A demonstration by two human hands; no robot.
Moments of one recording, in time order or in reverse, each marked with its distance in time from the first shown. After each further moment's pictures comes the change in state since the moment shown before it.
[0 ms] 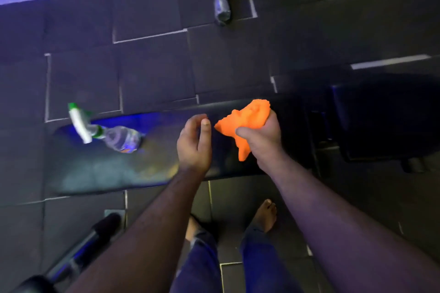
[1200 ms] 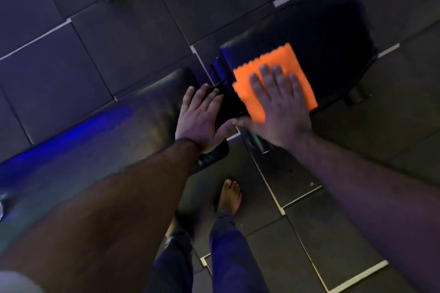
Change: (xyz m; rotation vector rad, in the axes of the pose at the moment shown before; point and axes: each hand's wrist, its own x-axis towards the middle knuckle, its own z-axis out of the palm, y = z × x) left_hand -0.024 0.013 0.299 0.911 -0.753 0.775; right_hand 0.118 0.095 -0.320 -1.610 0.239 -0.536
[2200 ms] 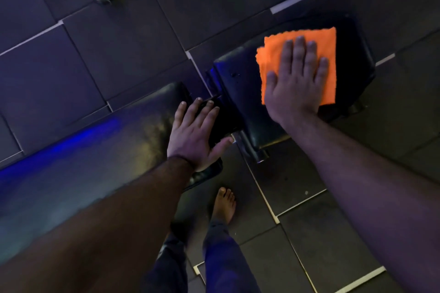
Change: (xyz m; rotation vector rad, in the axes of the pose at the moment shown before) left_hand 0.002 0.002 0.004 0.034 0.039 -0.019; right_hand 0.072 0.028 -0.026 0.002 0.037 0.444
